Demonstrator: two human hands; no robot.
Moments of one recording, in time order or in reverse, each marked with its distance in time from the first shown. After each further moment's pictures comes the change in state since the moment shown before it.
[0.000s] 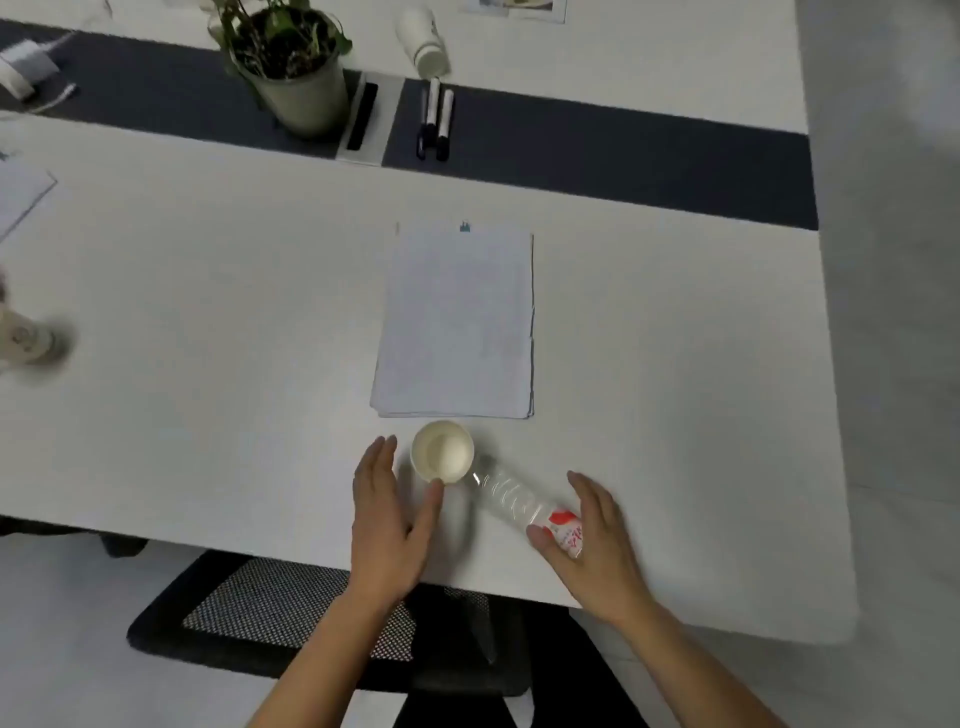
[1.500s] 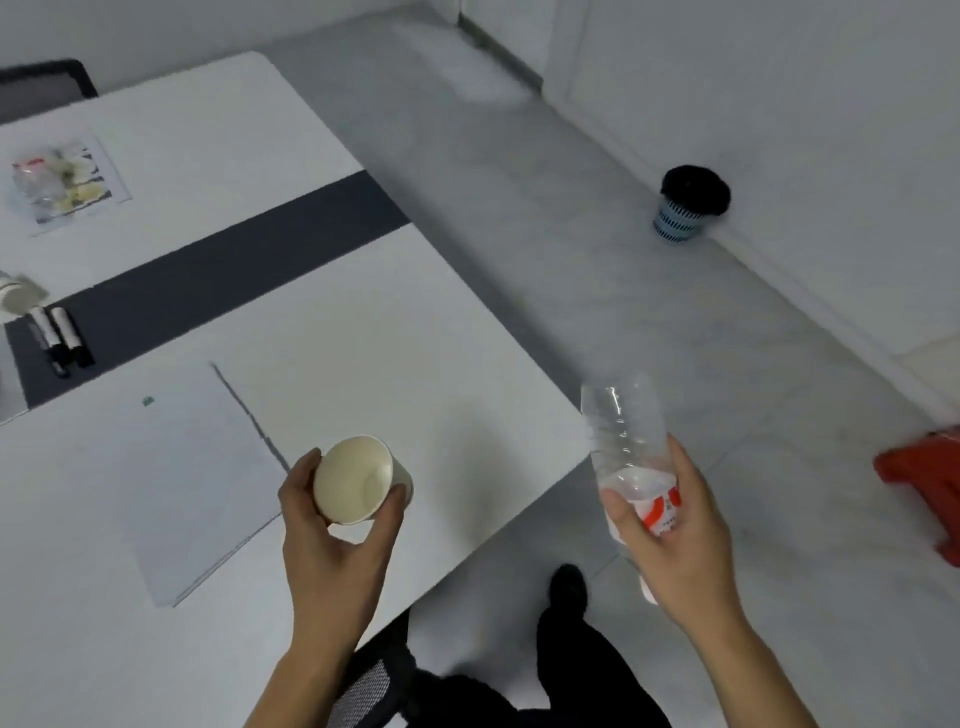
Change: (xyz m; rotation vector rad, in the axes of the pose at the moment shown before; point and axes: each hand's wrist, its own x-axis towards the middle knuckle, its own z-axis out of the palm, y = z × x) left_hand -0.091 0.214 0.024 -0.291 -0.365 0.321; right_hand -0.245 0.047 -0.159 0.429 0.930 0.369
